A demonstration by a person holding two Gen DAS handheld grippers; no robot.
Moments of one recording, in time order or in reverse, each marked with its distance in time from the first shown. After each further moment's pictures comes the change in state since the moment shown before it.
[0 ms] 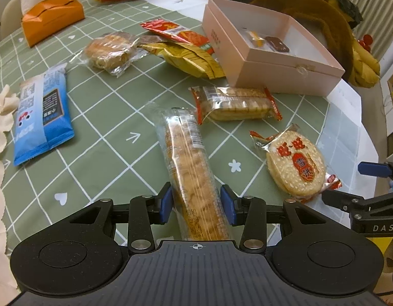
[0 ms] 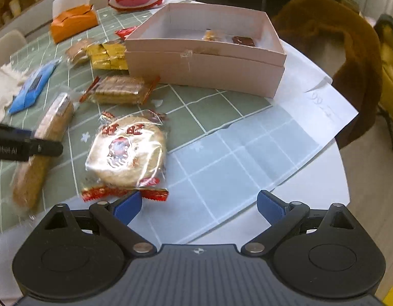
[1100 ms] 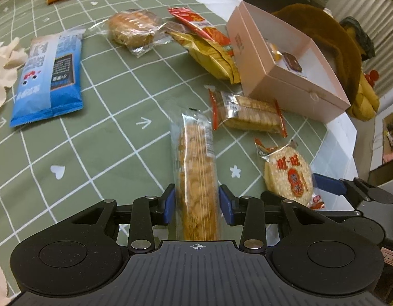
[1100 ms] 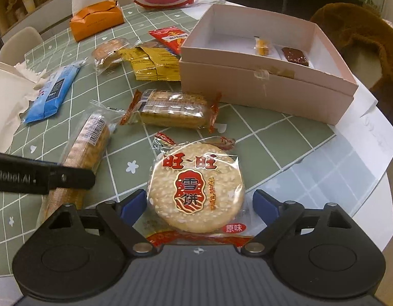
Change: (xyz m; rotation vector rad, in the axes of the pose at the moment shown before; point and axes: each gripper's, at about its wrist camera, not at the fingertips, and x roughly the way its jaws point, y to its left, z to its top) left arm -0.002 0.024 0.005 -0.205 0.034 -0.085; right arm 0.027 0.058 0.031 -0.051 0.000 0.057
